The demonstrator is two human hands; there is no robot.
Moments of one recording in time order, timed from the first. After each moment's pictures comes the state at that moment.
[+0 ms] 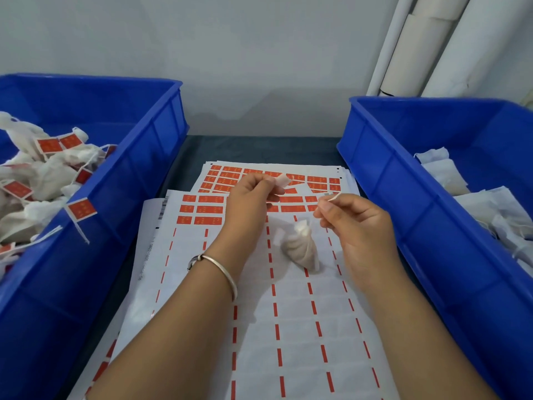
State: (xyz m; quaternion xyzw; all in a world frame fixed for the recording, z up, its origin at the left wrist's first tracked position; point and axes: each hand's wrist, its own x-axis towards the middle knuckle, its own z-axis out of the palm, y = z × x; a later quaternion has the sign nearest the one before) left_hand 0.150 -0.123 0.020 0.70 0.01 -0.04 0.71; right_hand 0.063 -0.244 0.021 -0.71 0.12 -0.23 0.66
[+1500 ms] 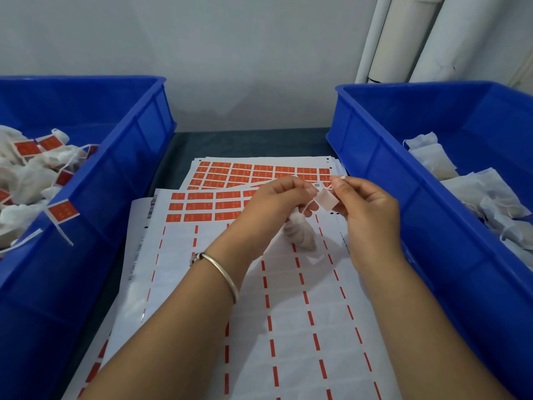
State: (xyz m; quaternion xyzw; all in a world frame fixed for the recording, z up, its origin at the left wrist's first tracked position) left_hand 0.118 -0.142 0.046 0.71 -0.11 -0.23 0.65; right_hand 0.071 -0.262 0.014 -0.67 0.21 -0.30 0.64
